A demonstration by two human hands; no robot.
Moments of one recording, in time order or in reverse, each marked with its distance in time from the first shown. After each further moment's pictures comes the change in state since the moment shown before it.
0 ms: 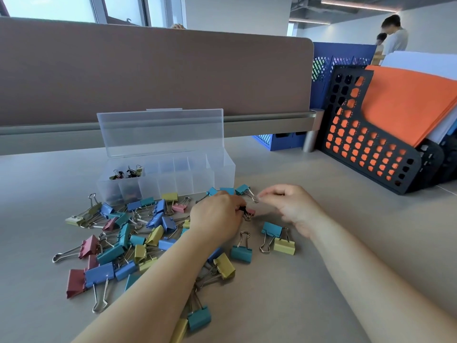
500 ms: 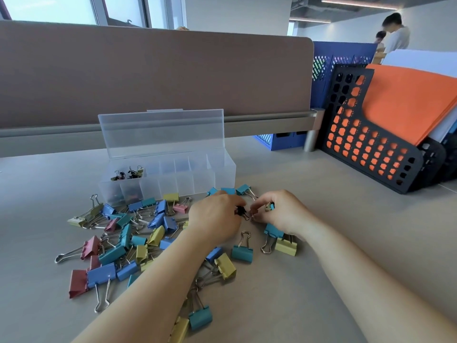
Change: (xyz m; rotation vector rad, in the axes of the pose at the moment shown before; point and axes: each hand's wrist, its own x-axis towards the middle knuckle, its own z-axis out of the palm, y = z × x) left_hand -0.001 -0.002 -0.007 0.030 -0.053 0.009; right_hand 0.002 0.005 0.011 -0.379 -0.076 -0.117
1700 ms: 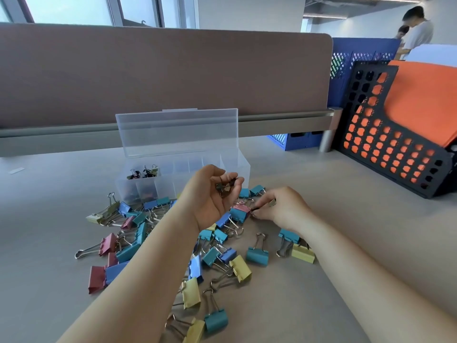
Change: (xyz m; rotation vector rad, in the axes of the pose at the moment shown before) left_hand 0.008 -0.024 -0.043 -2.064 -0.178 -0.569; right_hand 0.017 -0.017 0.017 -0.074 0.052 0.070
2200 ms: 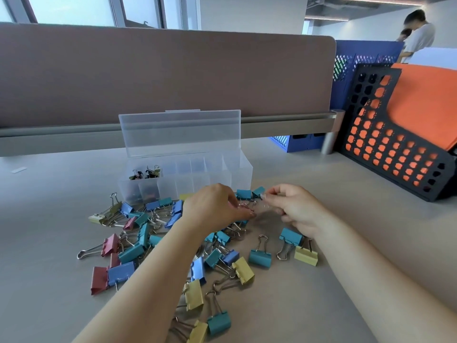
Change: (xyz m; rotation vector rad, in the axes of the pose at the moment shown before) left_hand 0.004 -0.012 -0.013 1.927 0.287 0.465; right_hand 0.002 0.005 -0.010 0.601 -0.122 0.061
